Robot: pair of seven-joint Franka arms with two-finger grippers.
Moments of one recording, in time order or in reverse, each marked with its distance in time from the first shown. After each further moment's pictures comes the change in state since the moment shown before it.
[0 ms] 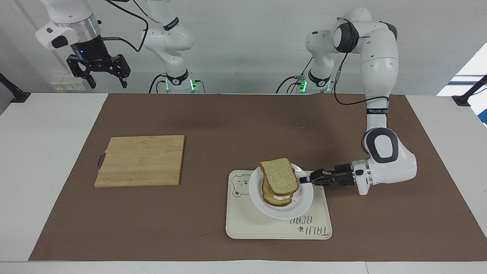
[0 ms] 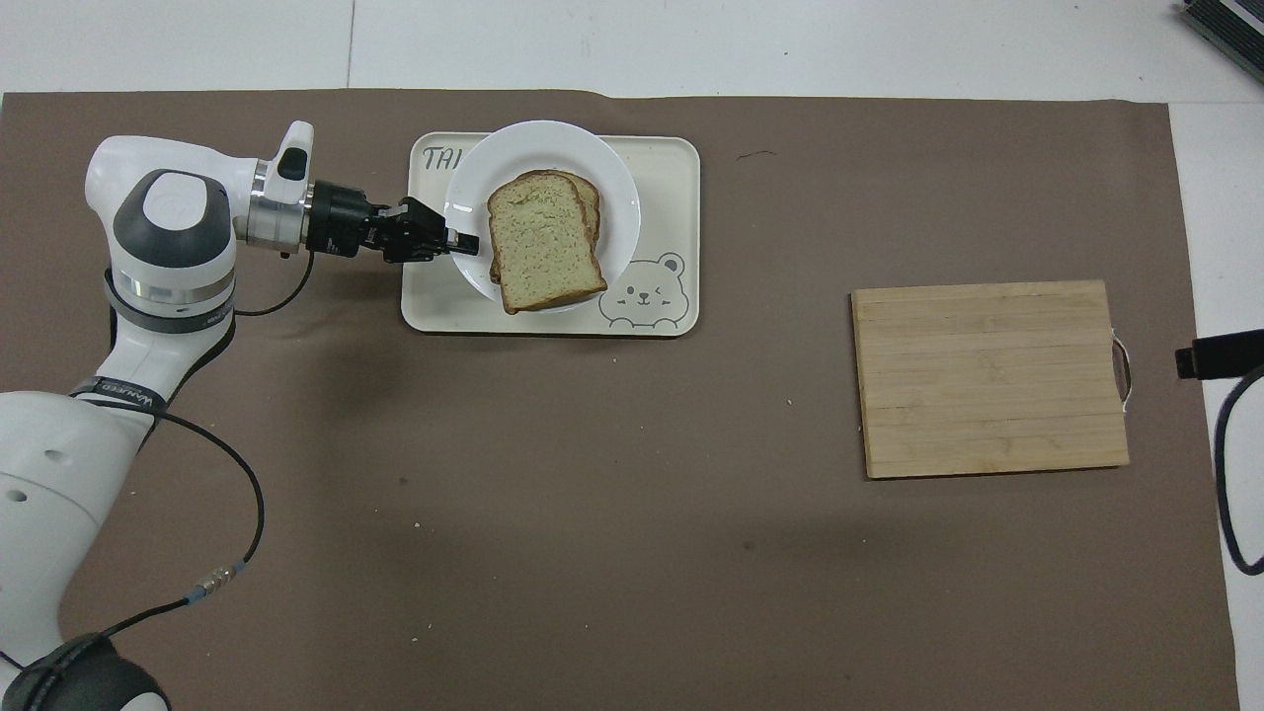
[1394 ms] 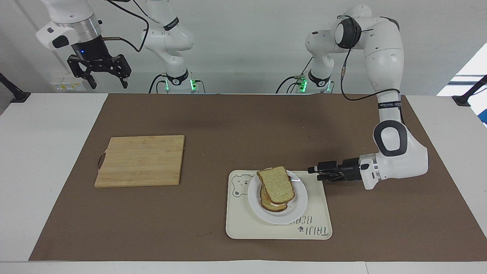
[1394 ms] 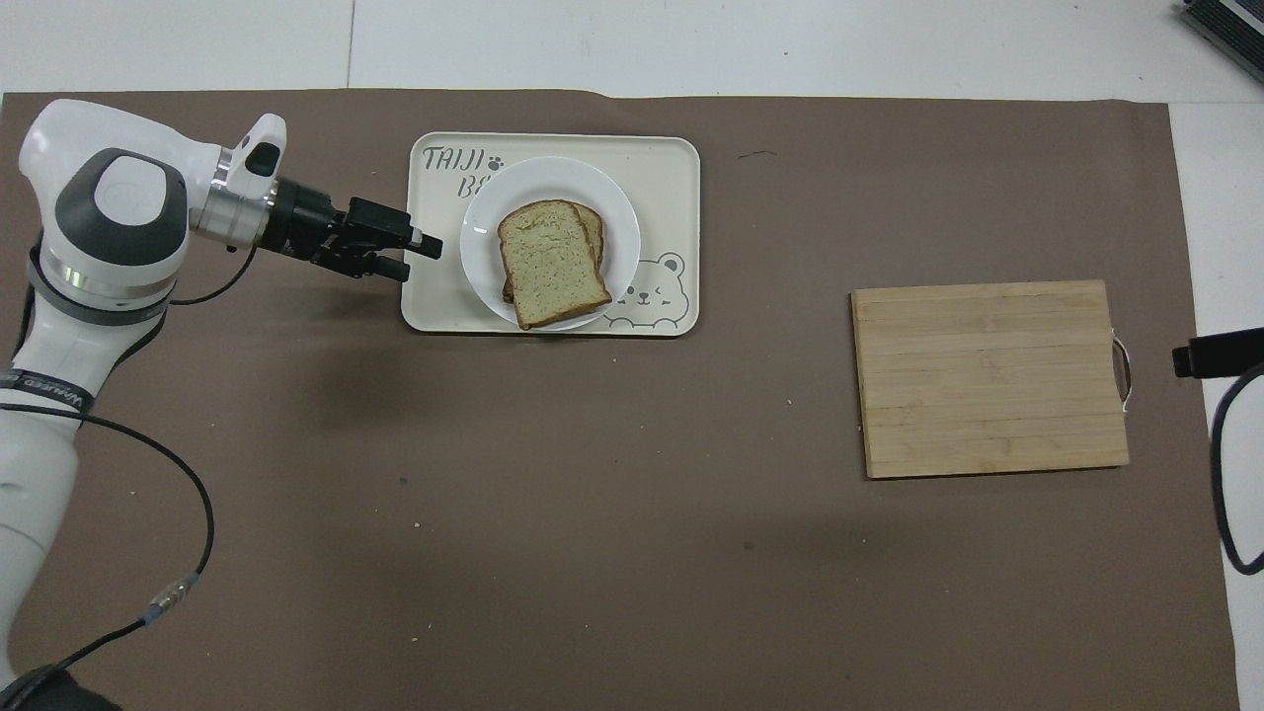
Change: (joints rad) left arm 0.019 -0.095 0.020 0.001 0.257 -0.070 -0.099; right arm 0.001 0.000 0.003 0.000 0.000 0.001 0.000
